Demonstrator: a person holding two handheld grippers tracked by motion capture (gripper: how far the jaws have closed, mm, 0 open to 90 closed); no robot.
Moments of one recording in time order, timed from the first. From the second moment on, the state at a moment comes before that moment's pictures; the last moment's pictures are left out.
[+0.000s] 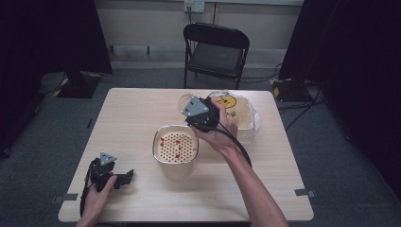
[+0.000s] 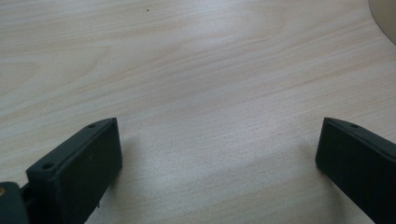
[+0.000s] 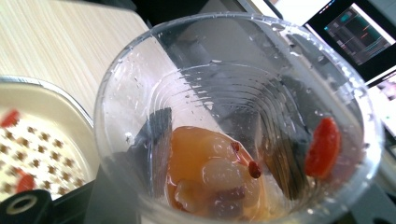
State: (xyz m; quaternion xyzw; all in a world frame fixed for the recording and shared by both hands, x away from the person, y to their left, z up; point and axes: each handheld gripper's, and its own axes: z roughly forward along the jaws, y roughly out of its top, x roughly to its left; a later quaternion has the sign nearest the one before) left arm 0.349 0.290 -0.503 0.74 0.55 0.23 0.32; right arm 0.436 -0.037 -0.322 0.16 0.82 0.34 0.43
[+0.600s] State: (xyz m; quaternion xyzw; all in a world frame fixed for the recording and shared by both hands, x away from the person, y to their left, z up) left arm 0.349 0.290 -0.503 0.74 0.55 0.23 0.32; right arm 0.423 -0.013 -0.347 0.03 0.84 0.16 0.52
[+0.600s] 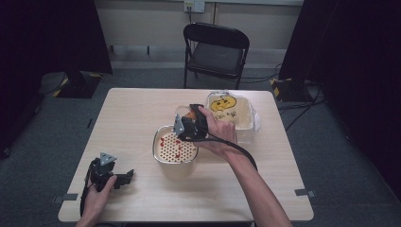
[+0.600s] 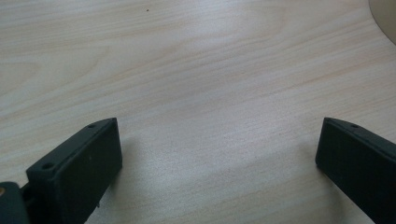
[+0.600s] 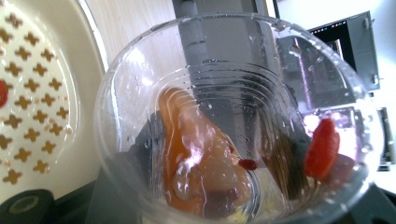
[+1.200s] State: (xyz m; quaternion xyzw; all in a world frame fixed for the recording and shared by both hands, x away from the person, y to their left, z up) left arm 0.349 0.290 -0.503 0.74 0.55 0.23 0.32; right arm 0.412 0.000 -0.373 -0.11 0.78 0.00 0.61
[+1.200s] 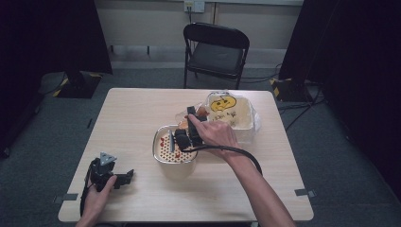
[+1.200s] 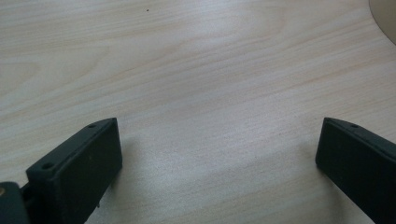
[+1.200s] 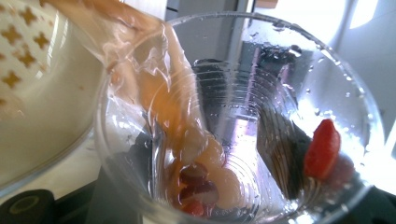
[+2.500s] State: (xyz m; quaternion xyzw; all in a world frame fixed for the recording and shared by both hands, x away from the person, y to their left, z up) left arm 0.349 0.290 -0.503 0.74 0.55 0.23 0.32; right arm 0.396 -0.005 -0.378 -0.24 0.65 -0.12 0.71
